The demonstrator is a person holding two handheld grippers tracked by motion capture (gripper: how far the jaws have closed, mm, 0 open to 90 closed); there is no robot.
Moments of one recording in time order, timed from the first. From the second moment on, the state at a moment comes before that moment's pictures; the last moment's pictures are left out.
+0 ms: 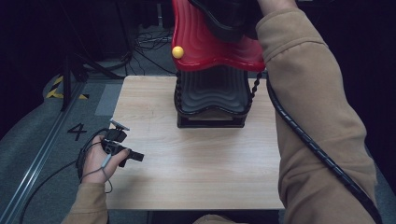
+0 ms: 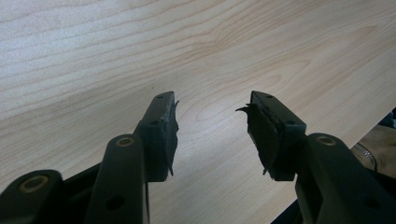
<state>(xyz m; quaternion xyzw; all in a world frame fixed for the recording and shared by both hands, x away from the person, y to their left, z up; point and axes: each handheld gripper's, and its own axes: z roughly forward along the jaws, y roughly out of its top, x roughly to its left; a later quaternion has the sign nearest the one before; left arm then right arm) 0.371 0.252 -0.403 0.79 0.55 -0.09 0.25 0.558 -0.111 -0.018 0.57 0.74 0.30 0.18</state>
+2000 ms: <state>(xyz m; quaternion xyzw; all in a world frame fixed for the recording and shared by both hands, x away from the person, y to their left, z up) 0.376 0.228 -0.396 0.81 0.53 -0.08 0.24 0.509 -0.137 -0.055 0.54 0.76 0.32 0.13</state>
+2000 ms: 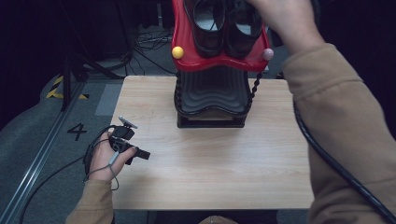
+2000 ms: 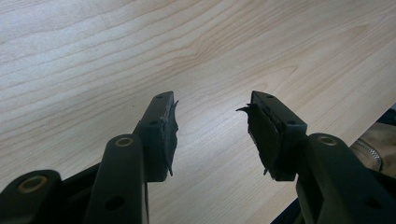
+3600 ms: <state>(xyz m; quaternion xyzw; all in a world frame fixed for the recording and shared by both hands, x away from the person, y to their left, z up) 0.344 0.219 -0.389 0.82 0.52 -0.07 0.22 0.401 -0.342 -0.289 0.35 0.89 0.28 0.09</state>
